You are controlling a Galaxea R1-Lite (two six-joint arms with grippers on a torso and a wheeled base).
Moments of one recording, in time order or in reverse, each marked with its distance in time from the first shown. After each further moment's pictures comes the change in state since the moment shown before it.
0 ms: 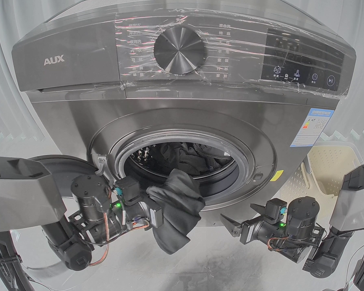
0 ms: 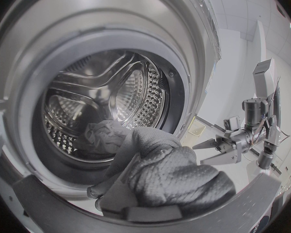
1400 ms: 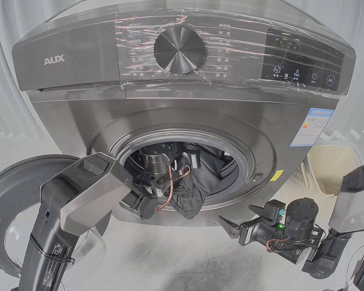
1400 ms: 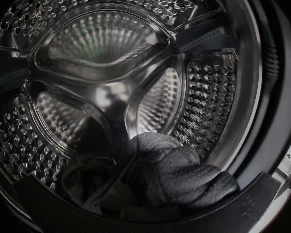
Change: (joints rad) left arm 0.011 0.492 -1.044 0.367 0.227 -0.076; right arm 0.014 0.003 -0.001 0.000 -0.001 0.002
